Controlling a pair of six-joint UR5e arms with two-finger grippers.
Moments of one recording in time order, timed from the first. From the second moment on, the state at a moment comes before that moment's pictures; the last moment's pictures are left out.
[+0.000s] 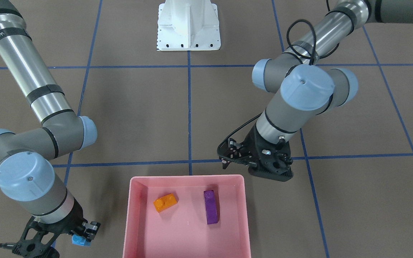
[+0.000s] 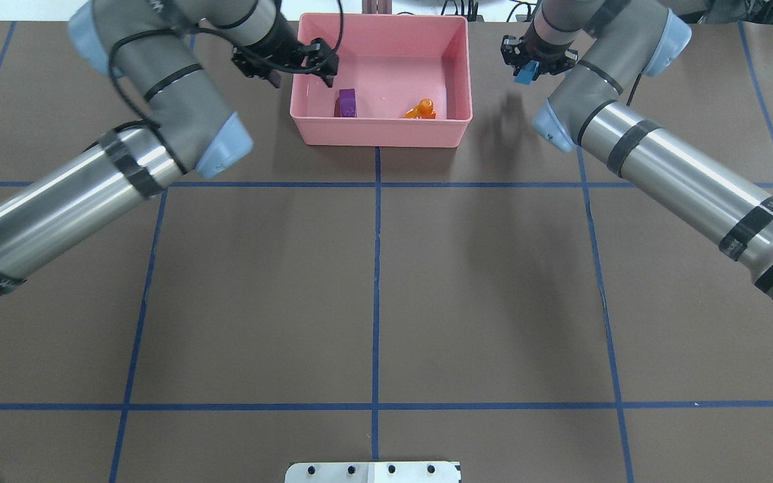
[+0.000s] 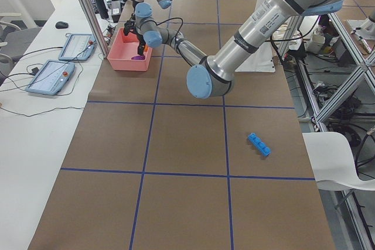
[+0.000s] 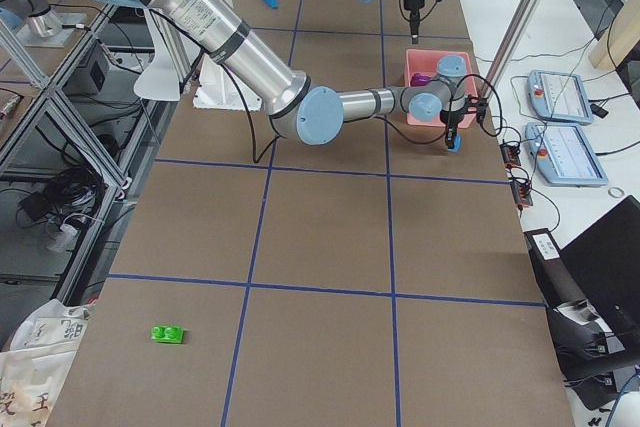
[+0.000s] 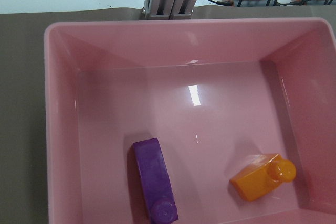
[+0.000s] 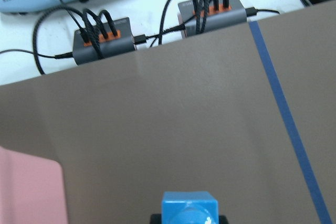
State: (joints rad) left arm -0.90 -2.32 -1.39 -2.01 -2.13 -0.94; right arm 1.01 -0.61 0.81 -1.02 1.98 1.13
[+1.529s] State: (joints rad) left arm -0.71 -1.04 -2.04 -2.30 -2.05 -0.36; right arm 0.84 -0.43 0.92 -1.15 1.94 1.45
